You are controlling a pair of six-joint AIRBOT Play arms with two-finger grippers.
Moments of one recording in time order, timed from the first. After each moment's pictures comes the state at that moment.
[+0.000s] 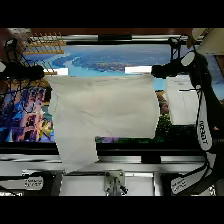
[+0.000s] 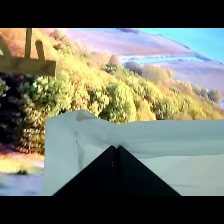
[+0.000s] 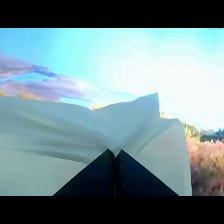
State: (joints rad) left arm 0.14 -1.53 1.52 1.24 -0.88 -1.42; right arm 0.01 -1.77 1.73 -1.20 0.92 1.37
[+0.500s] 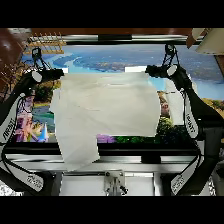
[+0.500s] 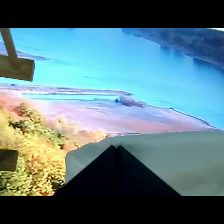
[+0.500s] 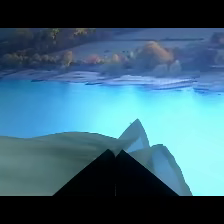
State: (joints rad) left arm 0.03 -1.81 1.52 1.22 -0.40 -1.42; right arm 0.03 -1.94 1.73 -1.09 0.55 1.37
